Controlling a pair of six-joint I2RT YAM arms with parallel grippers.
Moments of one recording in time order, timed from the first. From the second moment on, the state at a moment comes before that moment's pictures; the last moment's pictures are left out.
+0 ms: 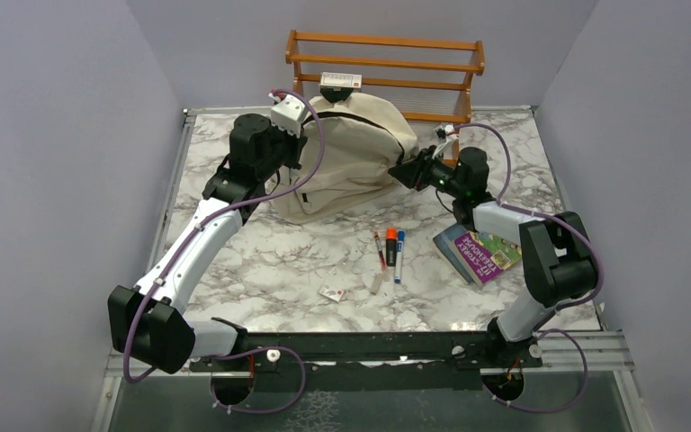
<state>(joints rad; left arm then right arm) -0.37 1.29 1.19 -0.11 0.12 0.10 0.26 1.66 0.83 0.72 -0.62 0.44</state>
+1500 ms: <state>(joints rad) -0.37 1.29 1.18 -0.11 0.13 0.10 0.26 1.34 1.13 0.11 -0.67 0.21</state>
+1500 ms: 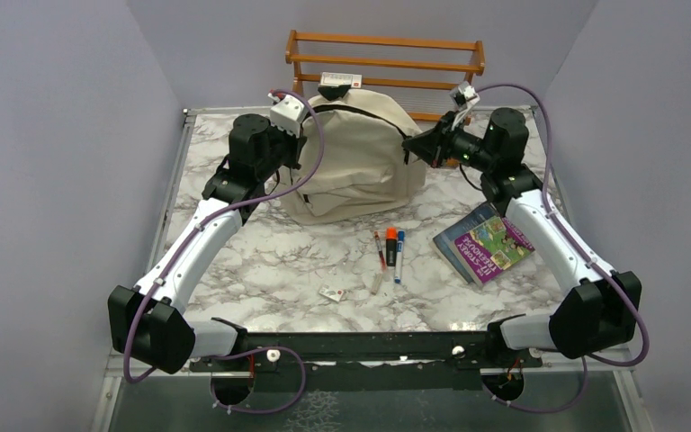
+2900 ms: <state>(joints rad) -0.34 1.34 1.31 -0.03 0.09 0.12 0.31 1.52 1.30 0.15 -0.64 0.12</state>
